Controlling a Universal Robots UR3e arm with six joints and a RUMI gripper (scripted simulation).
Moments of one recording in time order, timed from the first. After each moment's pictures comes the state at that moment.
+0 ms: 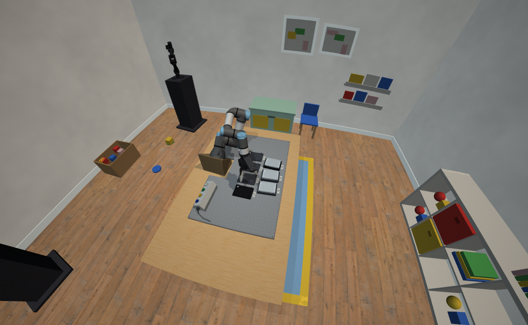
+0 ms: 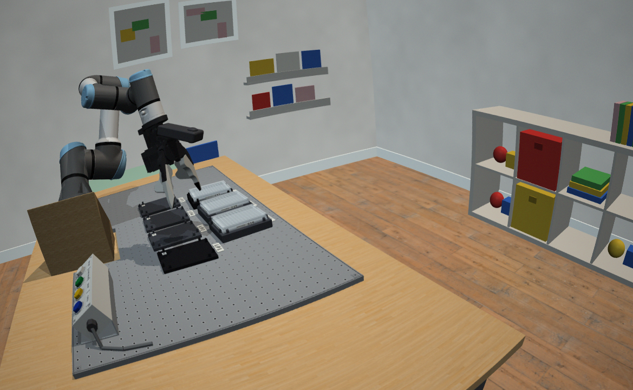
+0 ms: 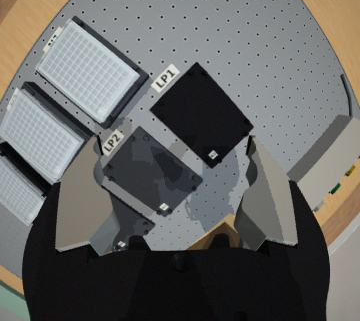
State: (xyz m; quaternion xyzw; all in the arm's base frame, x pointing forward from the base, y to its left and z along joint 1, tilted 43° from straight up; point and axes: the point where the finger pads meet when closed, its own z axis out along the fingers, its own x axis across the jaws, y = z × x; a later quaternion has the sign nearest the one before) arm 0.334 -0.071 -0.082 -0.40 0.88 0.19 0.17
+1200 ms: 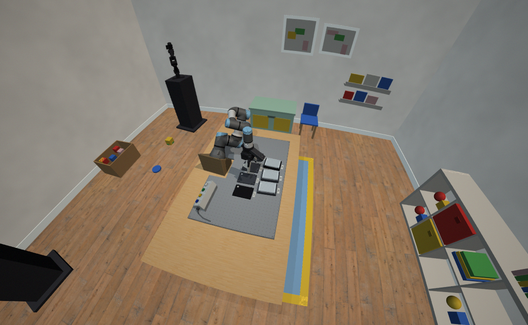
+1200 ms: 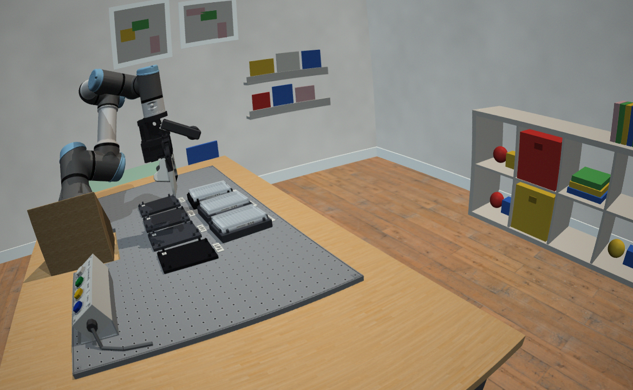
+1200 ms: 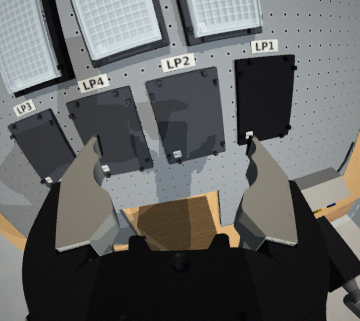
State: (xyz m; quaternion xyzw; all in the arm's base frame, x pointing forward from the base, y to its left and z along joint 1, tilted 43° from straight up) arm 0.309 0.016 -0.009 -0.64 0.69 0.24 0.23
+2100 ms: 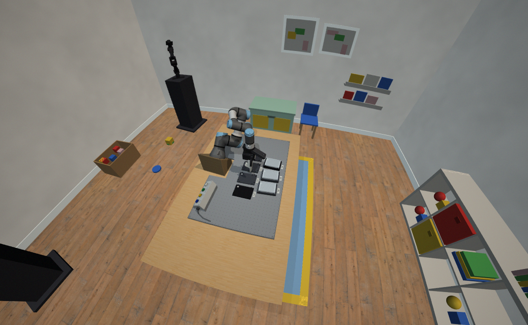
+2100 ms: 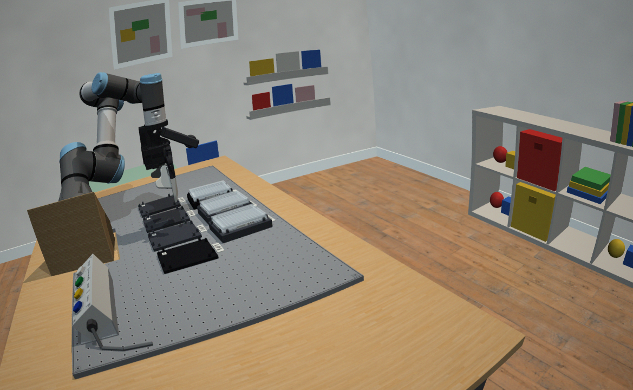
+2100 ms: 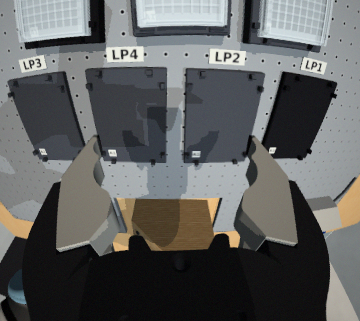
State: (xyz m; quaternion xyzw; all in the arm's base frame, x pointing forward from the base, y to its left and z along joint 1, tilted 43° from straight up) arm 0.294 0.063 -0.001 -0.71 0.60 0.26 0.26
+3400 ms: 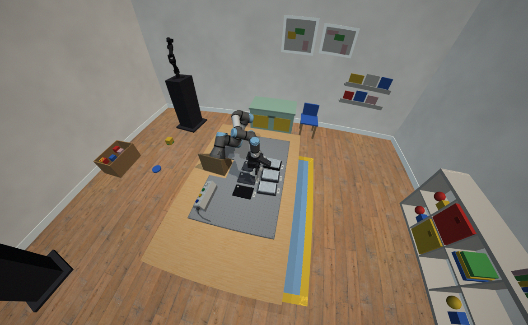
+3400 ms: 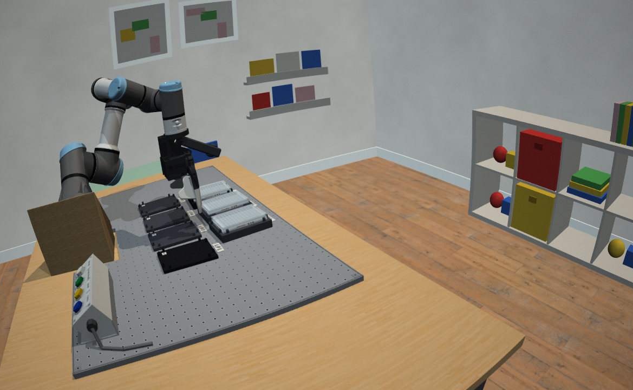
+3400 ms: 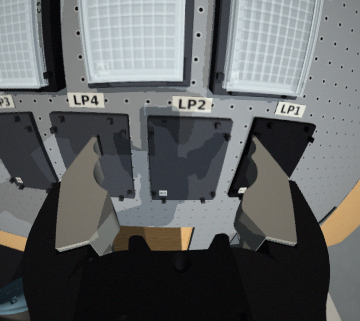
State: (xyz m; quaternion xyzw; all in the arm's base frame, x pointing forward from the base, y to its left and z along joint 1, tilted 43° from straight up) arm 0.348 0.060 -0.051 -0.72 0.58 0.25 0.27
